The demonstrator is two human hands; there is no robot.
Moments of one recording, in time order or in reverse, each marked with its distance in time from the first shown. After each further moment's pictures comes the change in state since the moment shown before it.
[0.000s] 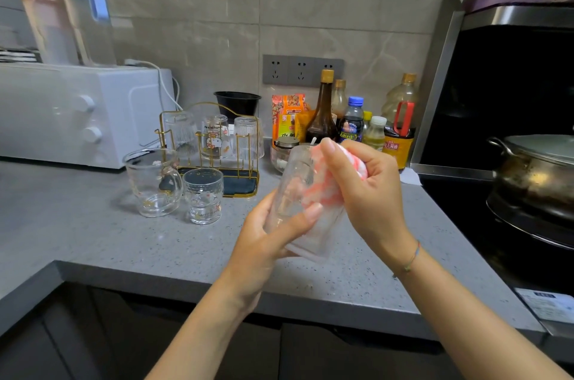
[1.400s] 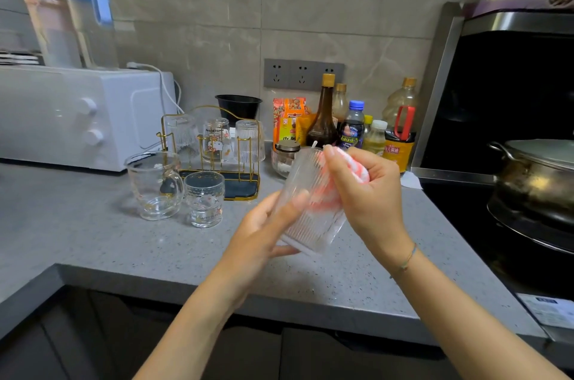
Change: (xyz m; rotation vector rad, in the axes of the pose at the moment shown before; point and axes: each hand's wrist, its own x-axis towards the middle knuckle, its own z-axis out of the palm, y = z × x) left_hand 0.007 0.004 -0.008 0.117 0.027 -0.101; right_hand 0.000 0.004 0.003 0.030 0.054 0.115
